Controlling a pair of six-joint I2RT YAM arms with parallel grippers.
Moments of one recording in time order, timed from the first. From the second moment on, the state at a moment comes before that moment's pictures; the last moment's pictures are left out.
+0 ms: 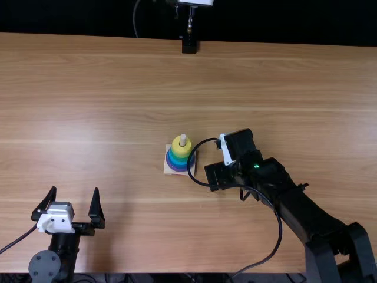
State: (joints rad) left arm -0.04 0.02 0.01 -0.06 0.00 -0.11; right arm 0.38 1.72 1.00 -0.47 -0.04 0.05
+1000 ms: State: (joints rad) left arm -0.04 0.02 0.01 -0.06 0.00 -0.11; right arm 0.38 1.77 1.04 -0.53 -0.03 0.05
